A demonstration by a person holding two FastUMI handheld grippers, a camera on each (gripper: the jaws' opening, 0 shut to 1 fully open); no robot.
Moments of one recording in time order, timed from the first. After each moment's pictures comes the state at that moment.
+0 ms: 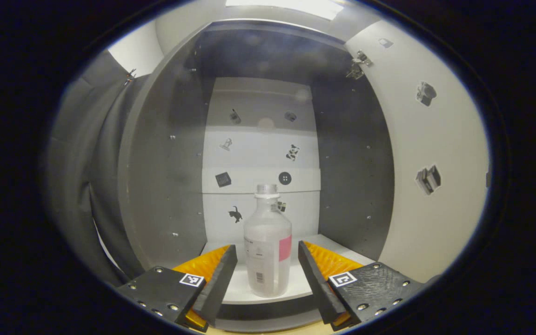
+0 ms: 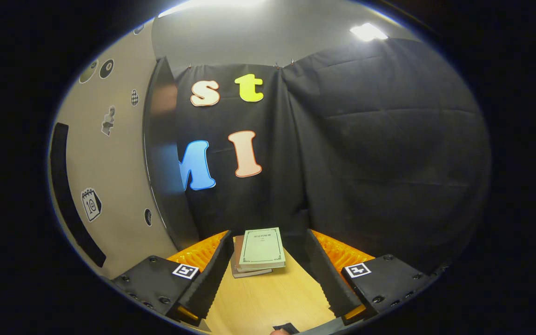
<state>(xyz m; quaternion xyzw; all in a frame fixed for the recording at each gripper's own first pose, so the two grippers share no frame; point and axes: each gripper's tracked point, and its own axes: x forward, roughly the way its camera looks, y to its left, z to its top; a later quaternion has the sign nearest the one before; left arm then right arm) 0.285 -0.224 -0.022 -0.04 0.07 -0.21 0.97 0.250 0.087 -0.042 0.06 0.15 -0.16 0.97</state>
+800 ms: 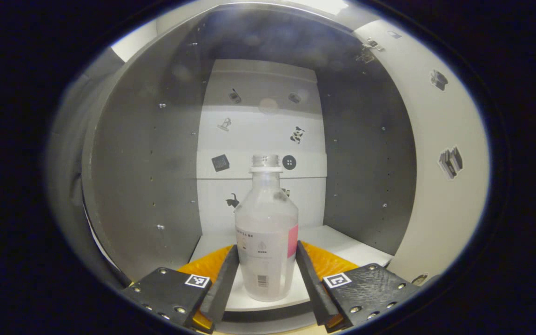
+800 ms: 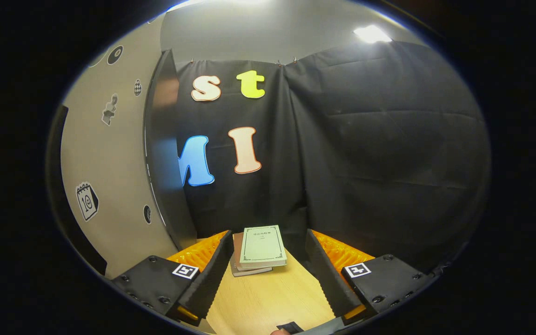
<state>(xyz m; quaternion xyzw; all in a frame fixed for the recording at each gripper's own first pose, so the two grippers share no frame) 0.310 -0.222 -0.048 -0.04 0.10 -0.21 0.97 0.256 0.103 -0.042 0.05 0.16 -0.16 0.97</state>
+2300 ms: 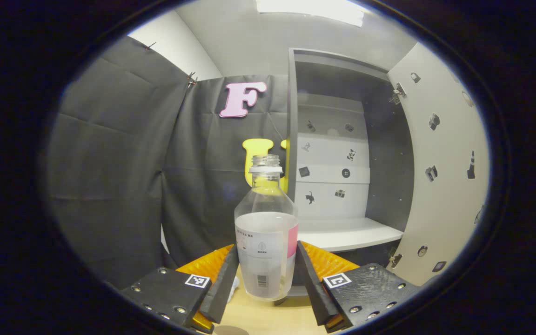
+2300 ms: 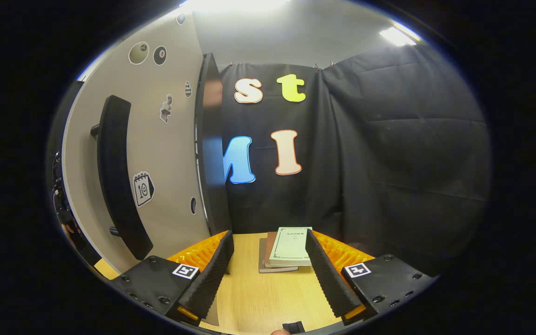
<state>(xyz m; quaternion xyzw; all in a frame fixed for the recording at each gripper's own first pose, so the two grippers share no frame) 0.130 -0.002 -0.039 -0.06 0.08 -0.05 0.99 0.240 0.153 -0.033 0.03 0.15 -0.02 0.99</state>
